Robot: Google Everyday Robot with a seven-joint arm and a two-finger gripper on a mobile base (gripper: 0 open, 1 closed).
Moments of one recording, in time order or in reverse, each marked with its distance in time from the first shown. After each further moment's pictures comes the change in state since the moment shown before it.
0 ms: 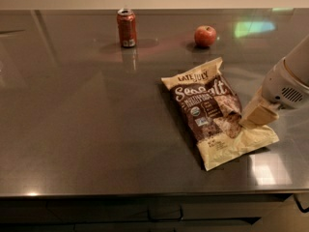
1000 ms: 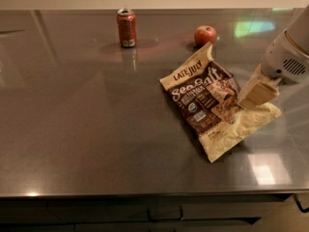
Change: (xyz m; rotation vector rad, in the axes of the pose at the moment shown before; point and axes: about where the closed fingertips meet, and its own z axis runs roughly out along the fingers) arm -0.032 -0.004 -0.037 -0.014 -0.016 -0.020
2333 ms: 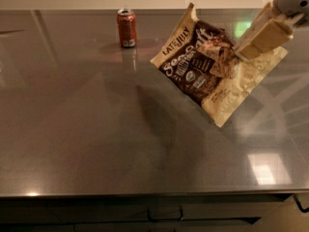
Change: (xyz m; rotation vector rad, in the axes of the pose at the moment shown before) arm -0.073 -0.002 -0.093 0.013 -0.182 -0.164
